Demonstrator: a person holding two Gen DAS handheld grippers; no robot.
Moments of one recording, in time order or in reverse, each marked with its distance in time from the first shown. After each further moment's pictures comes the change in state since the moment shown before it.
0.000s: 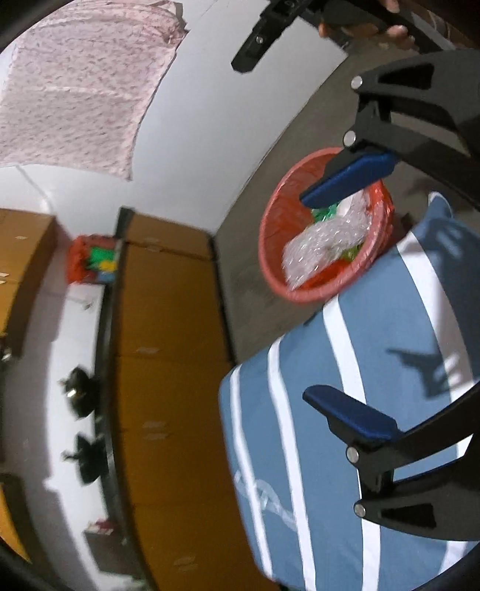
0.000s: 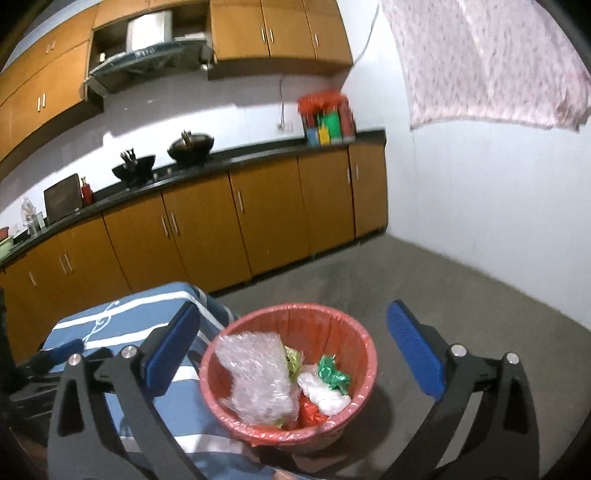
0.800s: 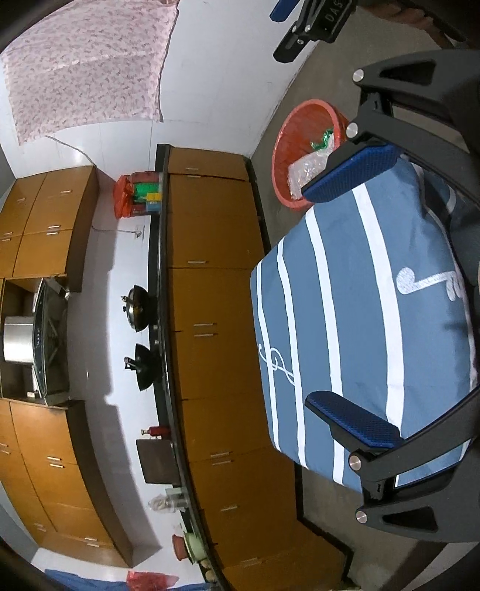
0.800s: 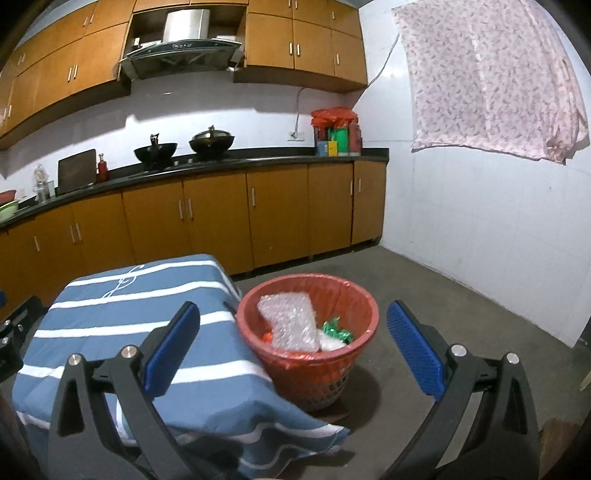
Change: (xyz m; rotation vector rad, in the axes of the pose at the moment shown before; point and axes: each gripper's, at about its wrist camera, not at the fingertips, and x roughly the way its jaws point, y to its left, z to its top) left arm -0.134 0.017 -0.060 0.029 -0.186 0.335; right arm -0.120 0.069 -0.073 -0.111 -0.020 -0.032
